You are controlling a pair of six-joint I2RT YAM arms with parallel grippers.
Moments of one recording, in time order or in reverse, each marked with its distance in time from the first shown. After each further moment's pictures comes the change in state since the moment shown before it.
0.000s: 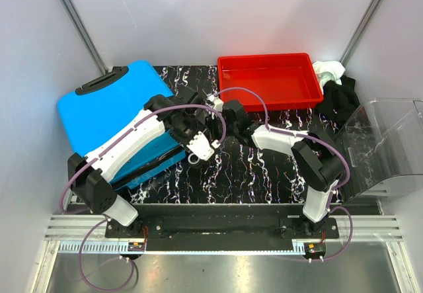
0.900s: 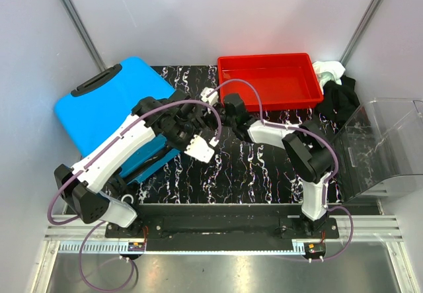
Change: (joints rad) left arm -0.013 -0.112 0.012 -0.136 0.178 -0.239; right arm -0.026 0.098 0.092 0.171 0.138 -0.602
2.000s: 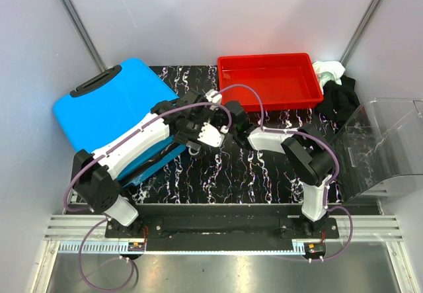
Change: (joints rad) left arm 0.007 0.111 -0.117 0.431 -0.337 -0.087; right arm 0.038 -0.014 -0.104 0.174 0.059 0.245
